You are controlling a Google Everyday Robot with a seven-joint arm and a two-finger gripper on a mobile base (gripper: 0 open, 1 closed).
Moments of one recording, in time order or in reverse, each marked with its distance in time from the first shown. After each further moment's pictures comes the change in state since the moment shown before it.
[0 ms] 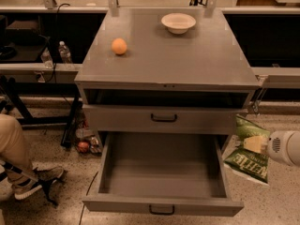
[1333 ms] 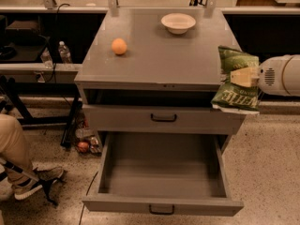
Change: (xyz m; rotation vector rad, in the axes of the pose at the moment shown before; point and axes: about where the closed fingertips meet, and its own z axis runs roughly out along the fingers) arm -0.168 0.124 -0.074 -0.114 -0.265 -0.342
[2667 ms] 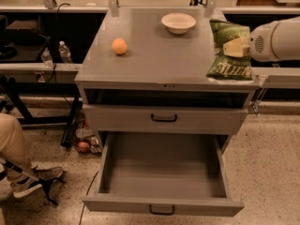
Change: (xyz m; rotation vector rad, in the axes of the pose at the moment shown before) arm -0.075 -0.004 0.027 -0.003 -0.044 -0.109
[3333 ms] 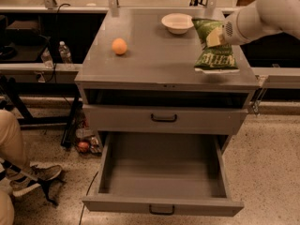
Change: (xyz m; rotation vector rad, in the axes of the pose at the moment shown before) arm -0.027 -0.007 0.078 0.063 0.146 -0.022
